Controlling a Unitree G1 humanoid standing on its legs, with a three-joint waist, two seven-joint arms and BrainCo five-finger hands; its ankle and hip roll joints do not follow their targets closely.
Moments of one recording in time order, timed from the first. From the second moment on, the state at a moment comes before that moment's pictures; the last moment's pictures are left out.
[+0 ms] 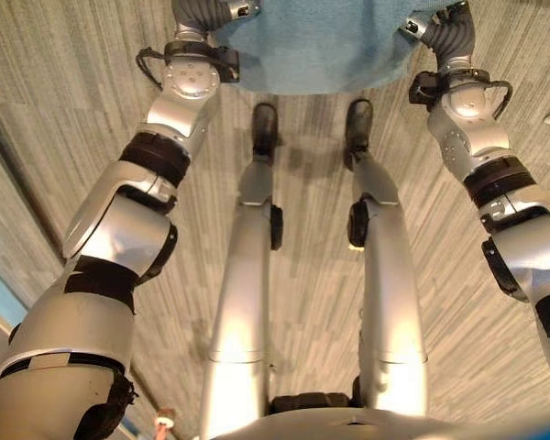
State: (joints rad) left arm -1.34 0.49 -0.54 0.88 -0.69 -0.18 0.45; right arm -1.27 -0.41 0.49 0.88 0.73 -0.22 -0.32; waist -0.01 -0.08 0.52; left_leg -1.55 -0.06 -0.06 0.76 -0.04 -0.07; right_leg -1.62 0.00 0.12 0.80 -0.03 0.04
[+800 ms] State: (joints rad) left arm -0.60 0.33 -0.34 0.45 -0.71 -0.26 0.38; right arm -0.64 -0.38 0.34 0.54 0.52 -0.23 -0.26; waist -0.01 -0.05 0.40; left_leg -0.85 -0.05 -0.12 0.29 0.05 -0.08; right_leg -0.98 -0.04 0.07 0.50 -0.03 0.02
